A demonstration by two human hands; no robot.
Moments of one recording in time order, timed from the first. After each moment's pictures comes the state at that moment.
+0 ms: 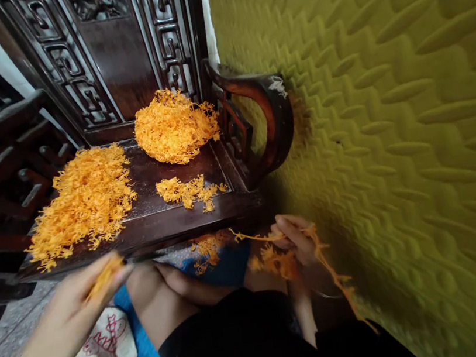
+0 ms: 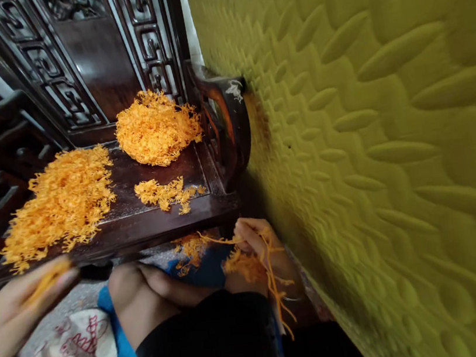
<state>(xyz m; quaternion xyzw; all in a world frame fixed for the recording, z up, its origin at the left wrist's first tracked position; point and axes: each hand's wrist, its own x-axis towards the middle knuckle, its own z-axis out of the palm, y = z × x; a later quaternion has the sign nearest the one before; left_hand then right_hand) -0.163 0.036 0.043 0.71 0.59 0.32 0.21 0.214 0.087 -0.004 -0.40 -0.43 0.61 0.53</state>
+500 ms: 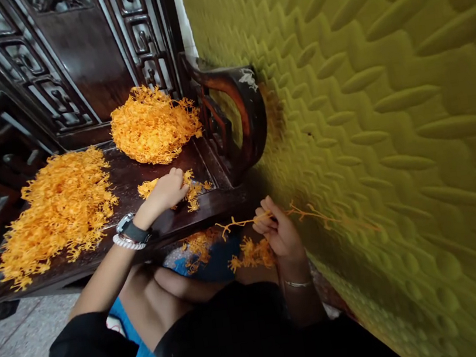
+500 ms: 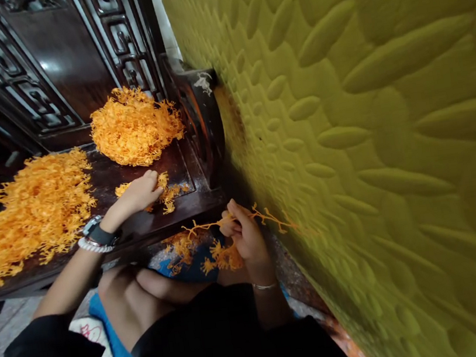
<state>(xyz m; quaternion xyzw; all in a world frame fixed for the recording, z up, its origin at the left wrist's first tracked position) -0.033 0.241 0.003 0.83 0.55 0.00 0.00 0.199 0.106 -0.014 -0.32 -0.31 0.66 0.60</state>
